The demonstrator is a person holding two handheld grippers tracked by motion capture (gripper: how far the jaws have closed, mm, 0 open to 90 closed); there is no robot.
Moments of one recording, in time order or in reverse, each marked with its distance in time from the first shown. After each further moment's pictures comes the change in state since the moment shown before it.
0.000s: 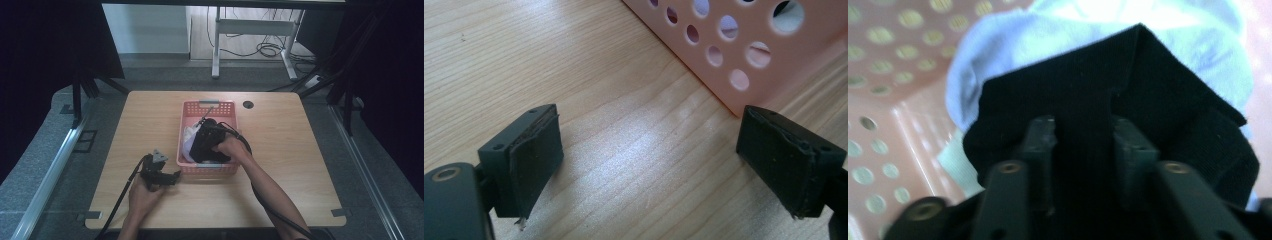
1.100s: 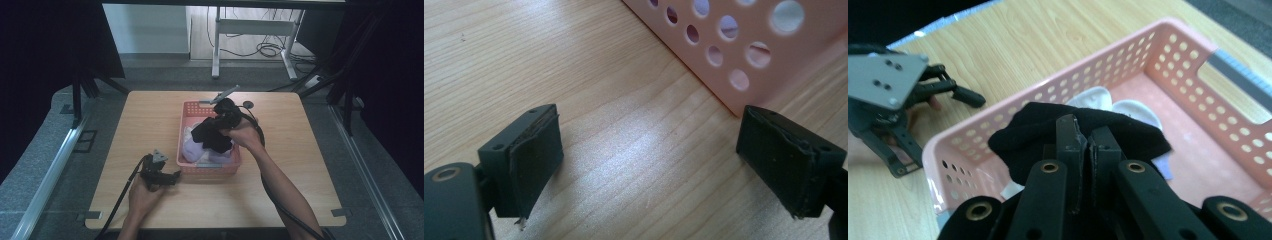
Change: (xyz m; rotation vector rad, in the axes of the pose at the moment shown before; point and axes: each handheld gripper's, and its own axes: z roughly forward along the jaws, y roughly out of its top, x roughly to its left) left arm 0.000 0.000 0.000 -0.004 0.001 -0.001; right arm -0.003 -0.002 -0.109 -0.366 0.042 0.045
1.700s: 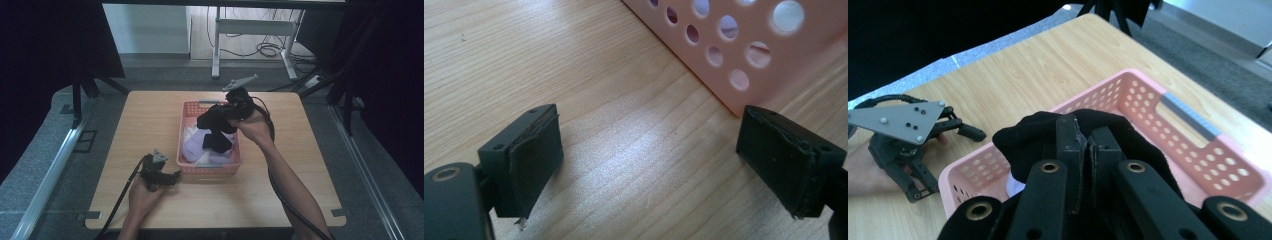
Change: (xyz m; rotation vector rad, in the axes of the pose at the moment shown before) left arm 0.000 0.000 0.000 -0.001 -0.003 -0.002; right arm -0.004 0.011 -0.050 -0.141 -0.047 0.008
